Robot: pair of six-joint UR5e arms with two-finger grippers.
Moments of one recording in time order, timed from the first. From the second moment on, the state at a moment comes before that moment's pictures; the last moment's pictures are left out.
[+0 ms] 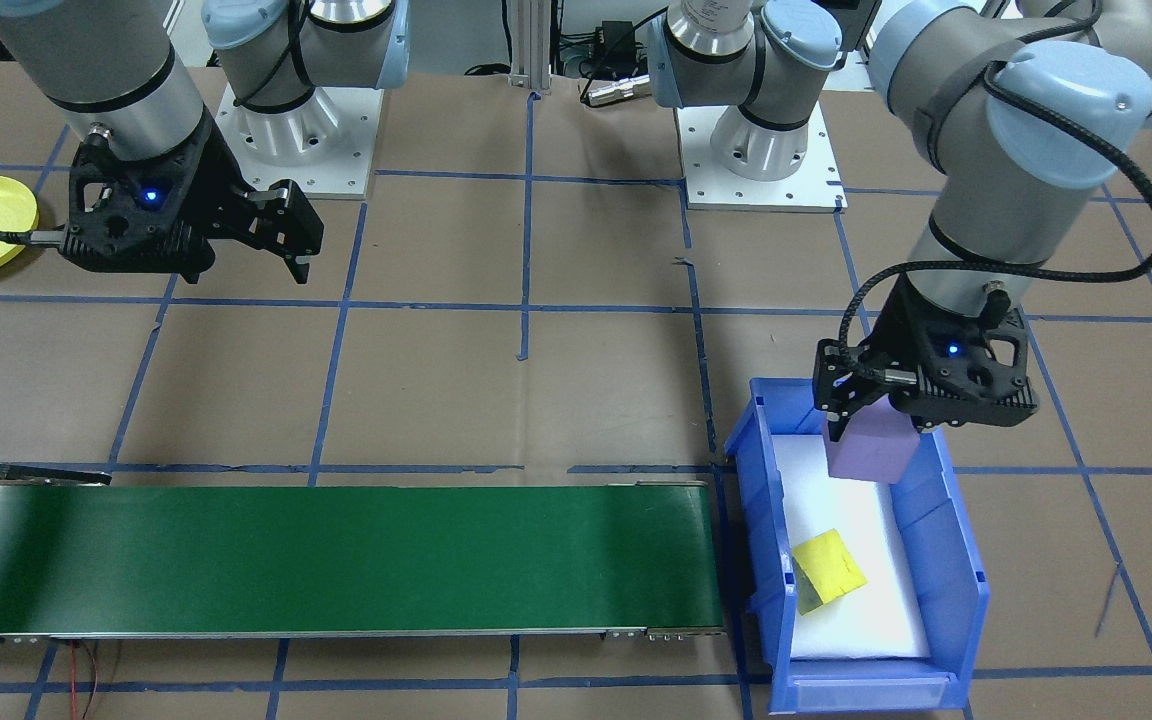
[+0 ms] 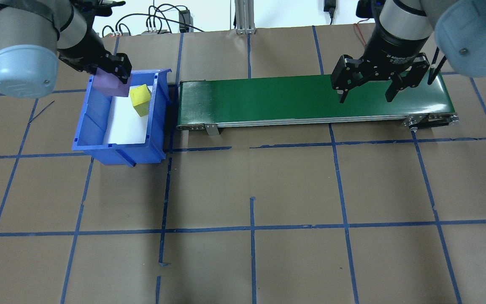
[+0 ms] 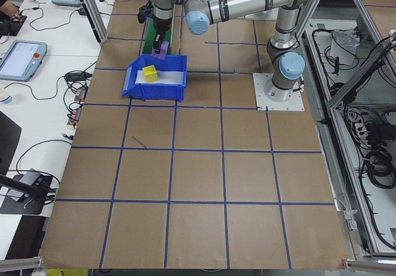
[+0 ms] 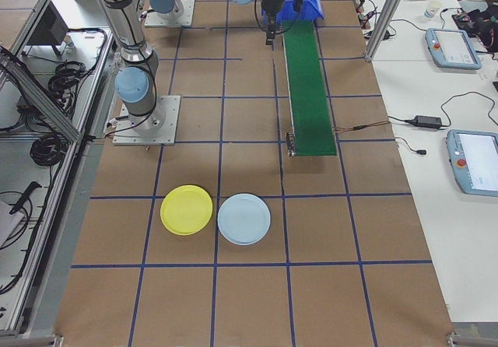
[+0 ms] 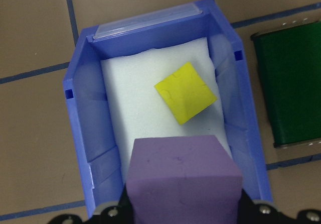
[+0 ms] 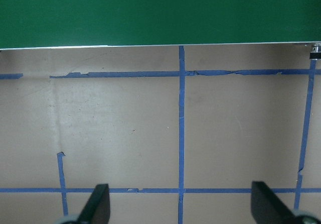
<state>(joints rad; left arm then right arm) -1.49 -1.76 -1.61 -1.13 1.57 0.23 1.57 -1.53 1.56 -1.57 -1.54 0.01</state>
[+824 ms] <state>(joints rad) -1.67 -1.98 -1.61 -0.89 1.52 0.00 1.57 -1.53 1.56 -1.57 -1.54 0.00</state>
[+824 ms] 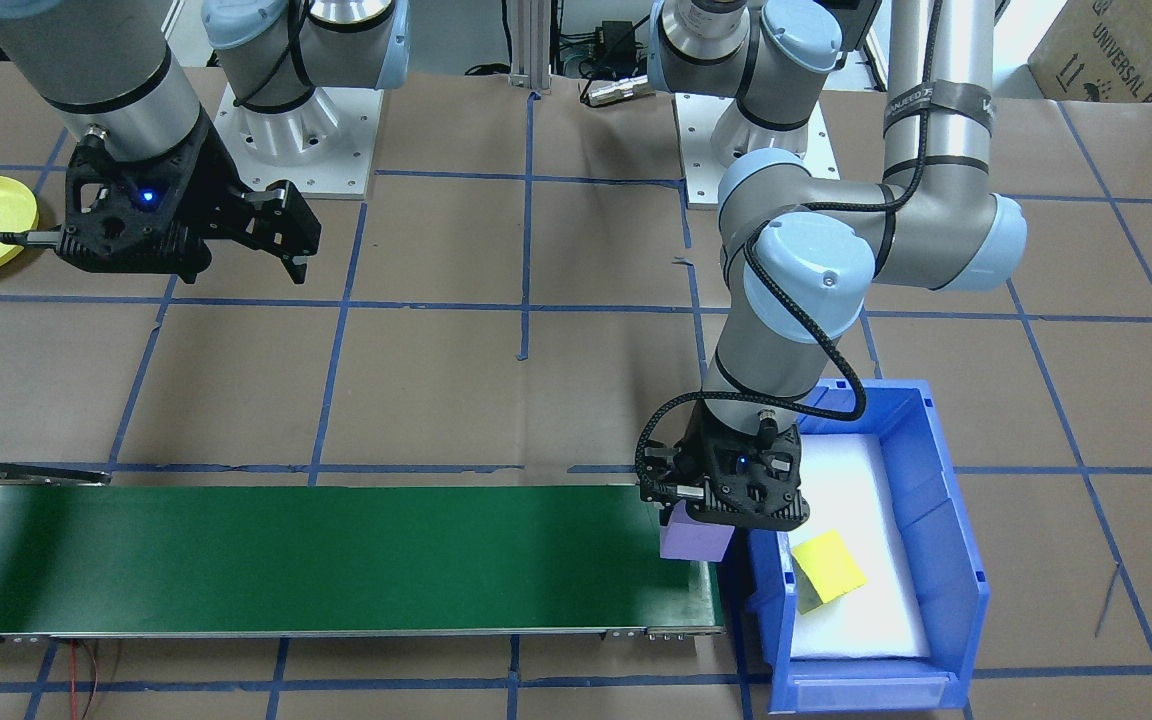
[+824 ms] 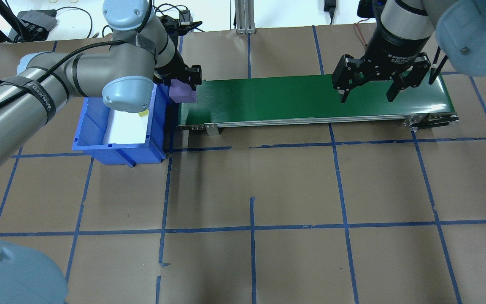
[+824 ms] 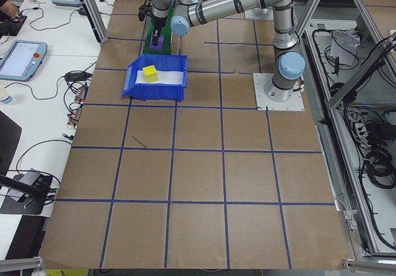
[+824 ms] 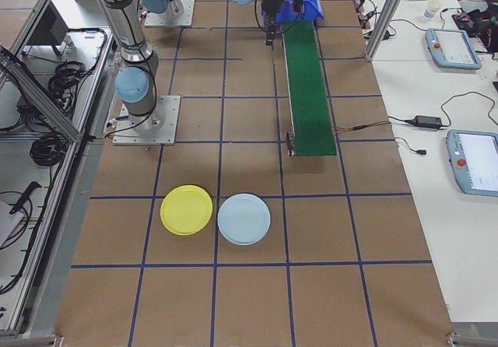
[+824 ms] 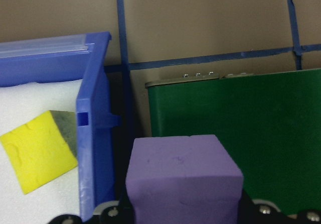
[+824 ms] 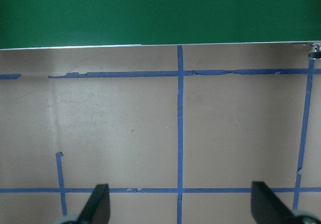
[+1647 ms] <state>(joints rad) -1.55 -1.93 -1.59 -0.96 1.57 0.17 1.57 -1.53 1.57 -1.57 -1.54 0.01</state>
